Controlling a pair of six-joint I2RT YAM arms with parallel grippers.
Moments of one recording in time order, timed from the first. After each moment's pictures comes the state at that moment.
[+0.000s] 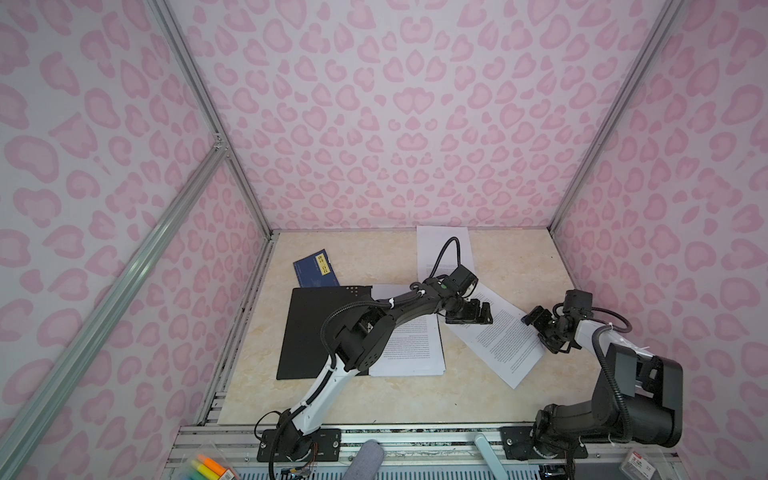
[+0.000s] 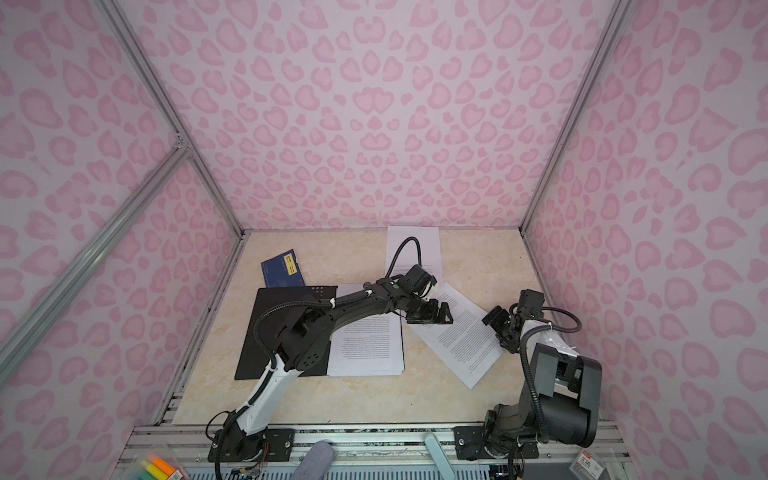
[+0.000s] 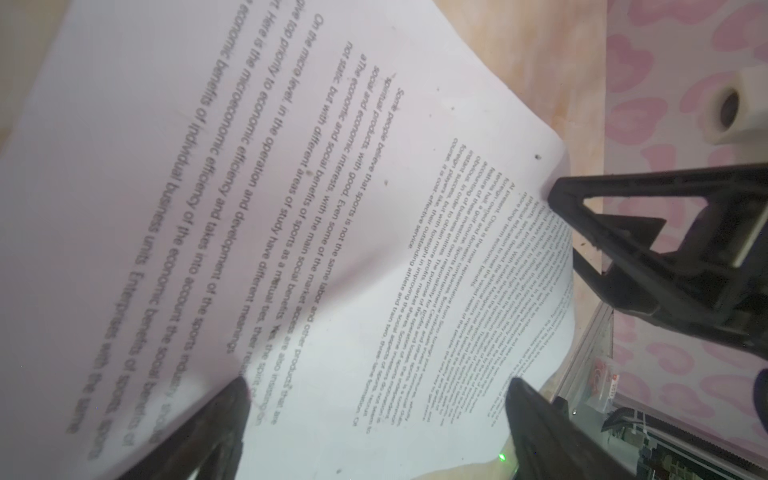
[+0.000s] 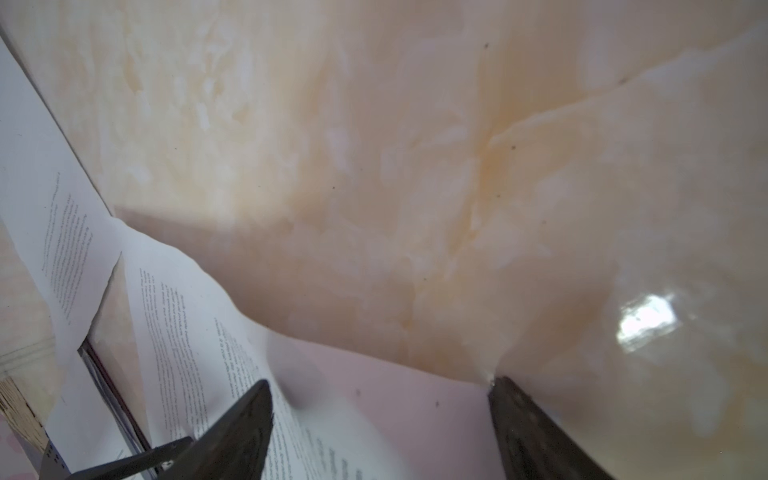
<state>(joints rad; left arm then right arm) -0.88 2.41 1.94 -0.52 0.43 -0.65 -0.34 1.44 0.64 -0.36 -0.30 0.56</state>
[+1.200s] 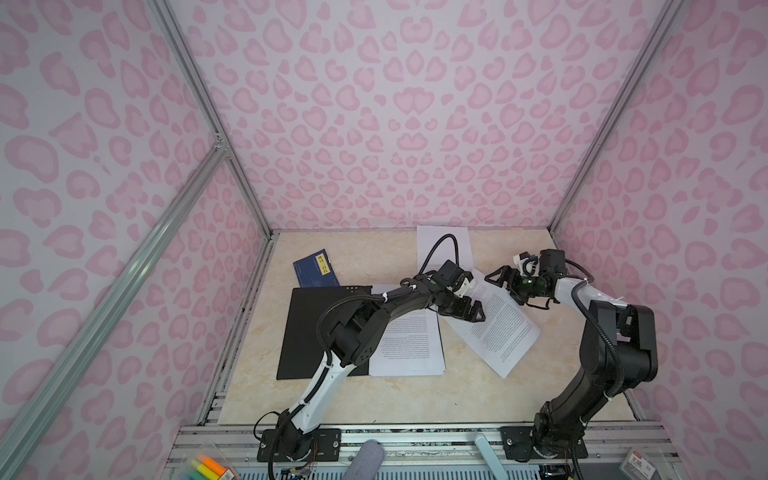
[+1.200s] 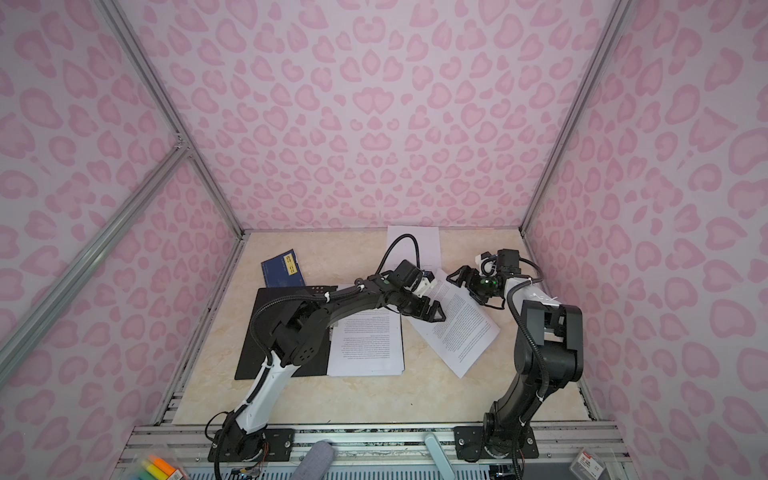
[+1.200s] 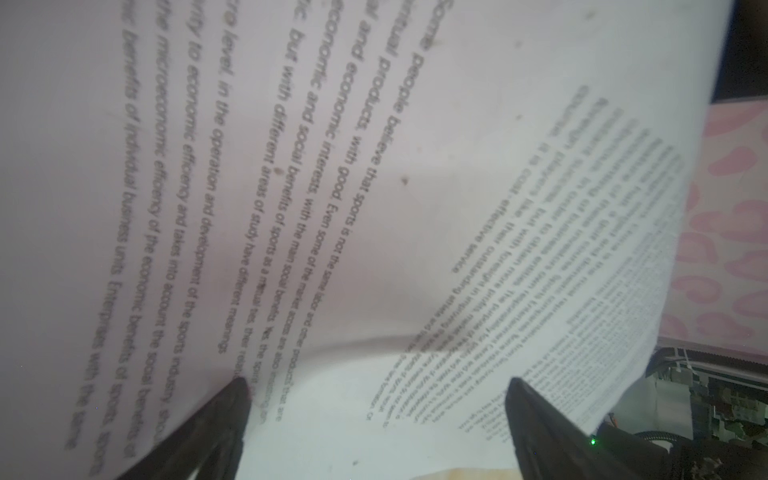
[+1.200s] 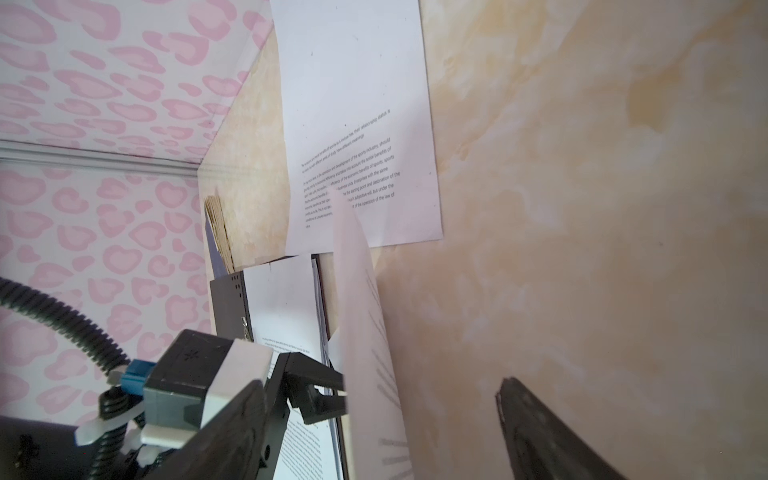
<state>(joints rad) -0.82 2.38 1.86 -0.47 0.53 -0.41 -0.15 1.77 1.12 -0.38 -0.74 0.39</state>
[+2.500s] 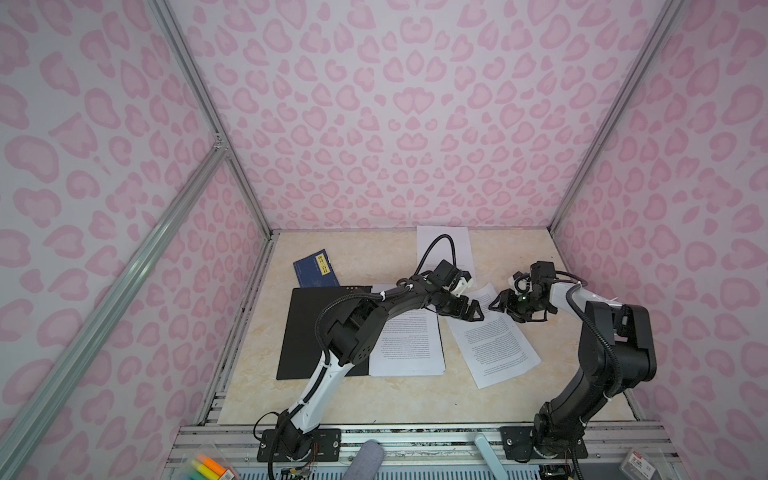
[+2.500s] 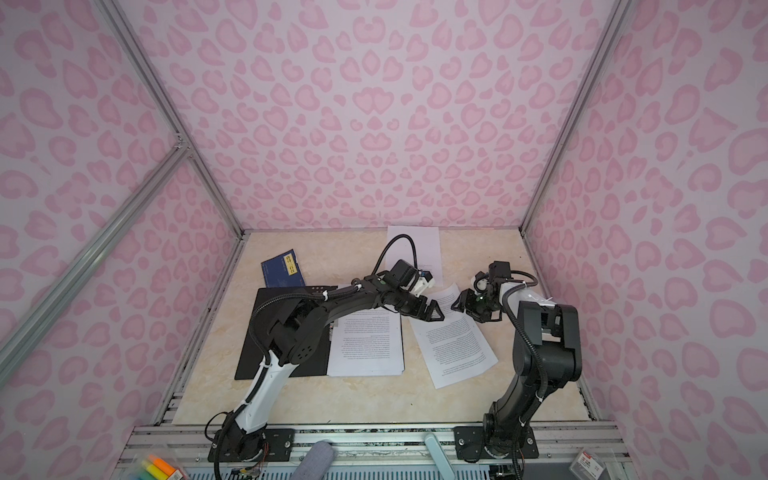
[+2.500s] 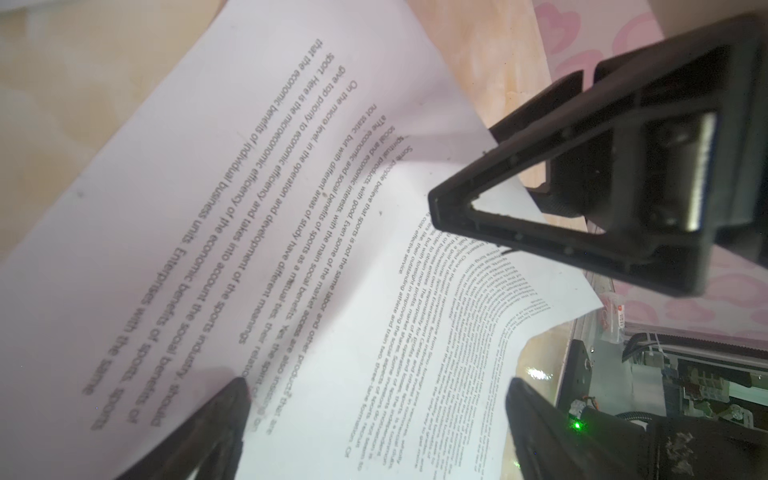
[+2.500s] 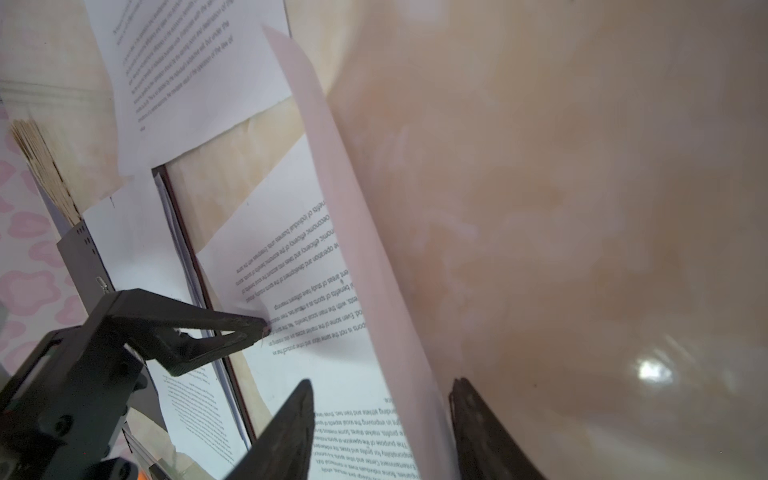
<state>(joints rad) -0.80 2.37 1.81 -0.41 0.59 -0.40 -0.12 1.75 1.02 -0.57 -0.52 0.26</state>
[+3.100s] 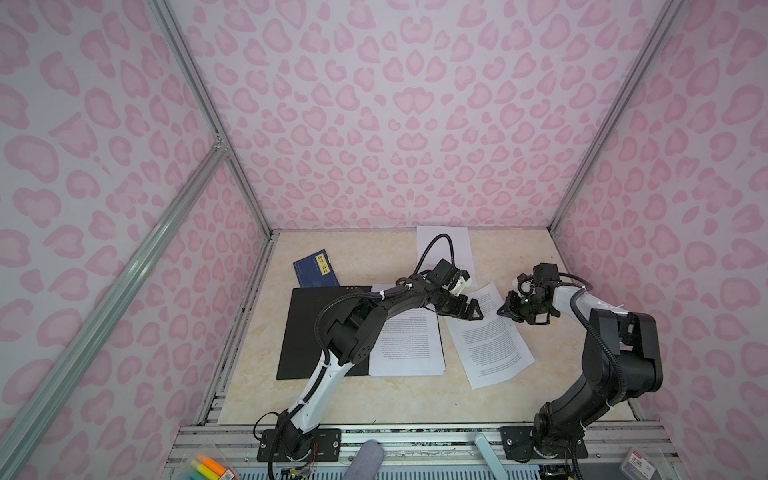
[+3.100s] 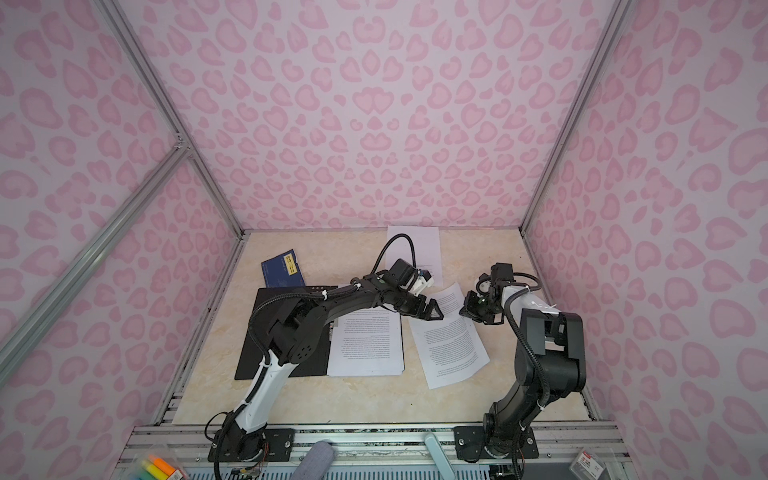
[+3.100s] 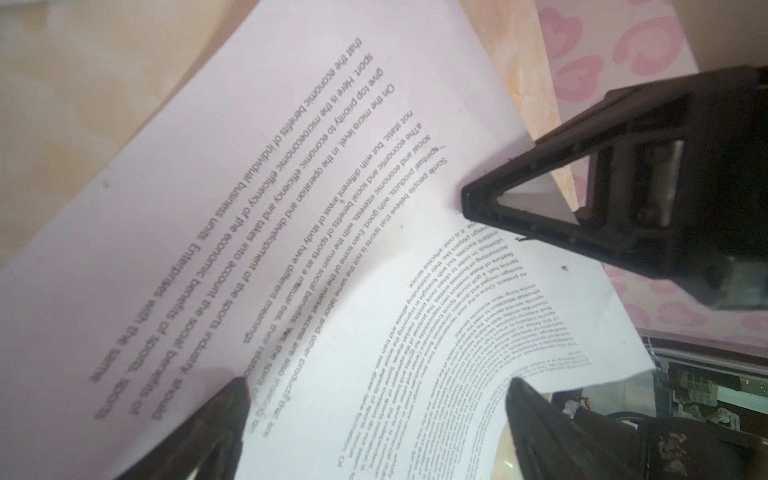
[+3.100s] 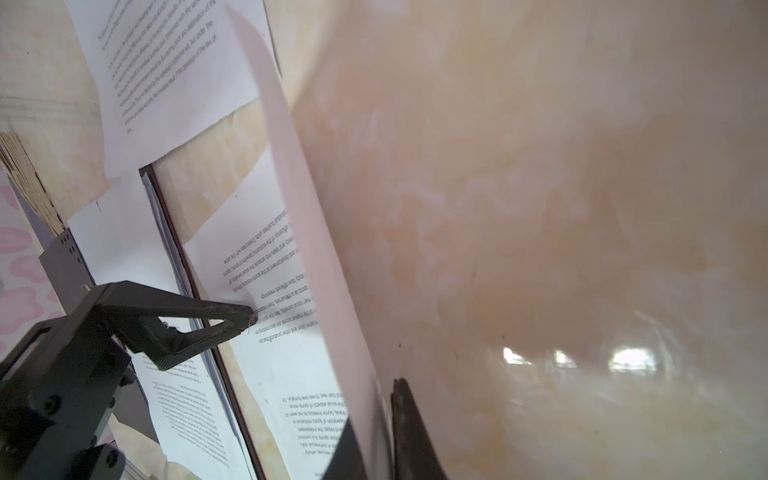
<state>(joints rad) -0.79 2.37 1.82 -0.43 0.60 -0.42 -0.12 1.69 0.98 -0.58 -0.48 0.28</state>
